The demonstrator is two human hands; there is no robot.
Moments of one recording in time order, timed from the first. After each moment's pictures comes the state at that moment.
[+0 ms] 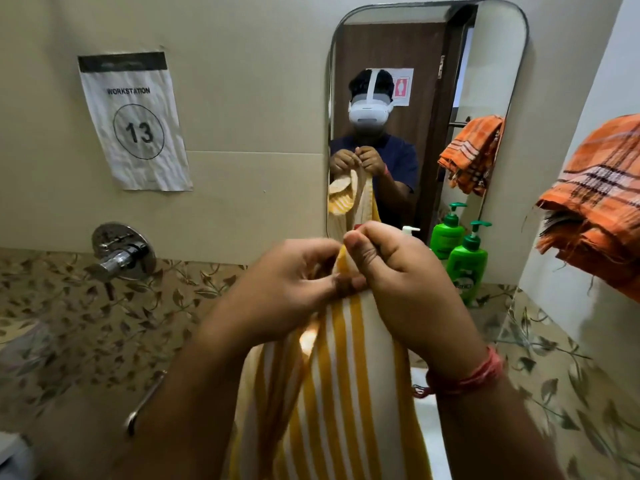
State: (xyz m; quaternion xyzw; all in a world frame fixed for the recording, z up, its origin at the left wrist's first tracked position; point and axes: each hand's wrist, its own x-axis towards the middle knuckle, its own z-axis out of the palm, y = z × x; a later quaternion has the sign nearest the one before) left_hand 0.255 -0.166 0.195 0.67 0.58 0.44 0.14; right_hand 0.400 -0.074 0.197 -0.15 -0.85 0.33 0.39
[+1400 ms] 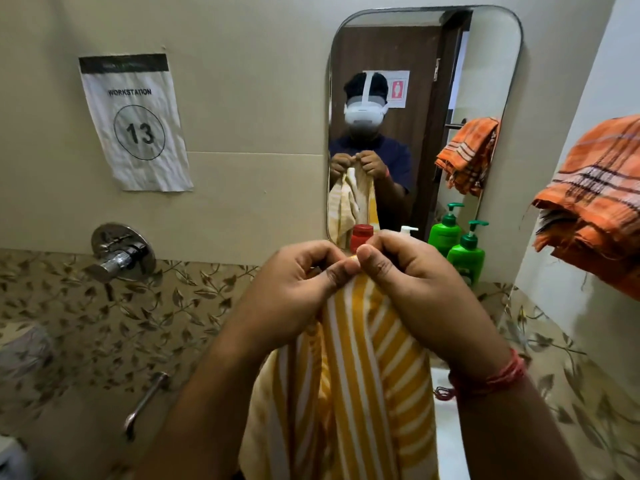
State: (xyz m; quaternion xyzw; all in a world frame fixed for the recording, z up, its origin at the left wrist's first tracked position) left_hand 0.257 -0.160 0.172 0.62 0.54 0.56 0.10; right_hand 0.413 -0.069 0.190 -0.14 -0.85 0.34 0.38
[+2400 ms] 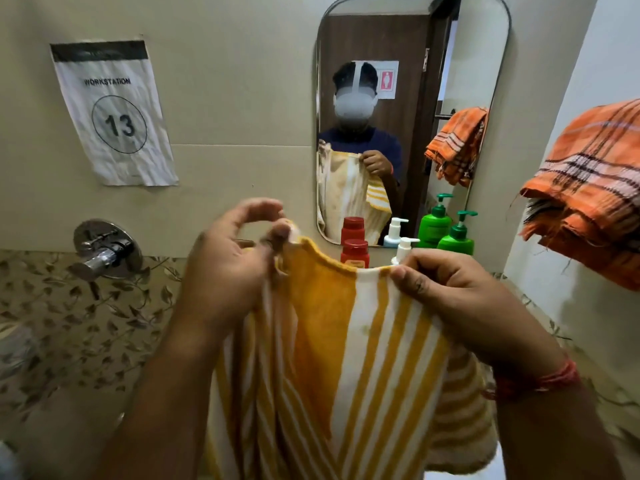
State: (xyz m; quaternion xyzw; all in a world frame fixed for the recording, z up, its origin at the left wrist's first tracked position) left_hand 0.227 -0.172 0.174 0.49 0.61 0.62 -0.04; right_hand 0.456 -0.035 0.173 -0.16 -0.84 0.41 0.31
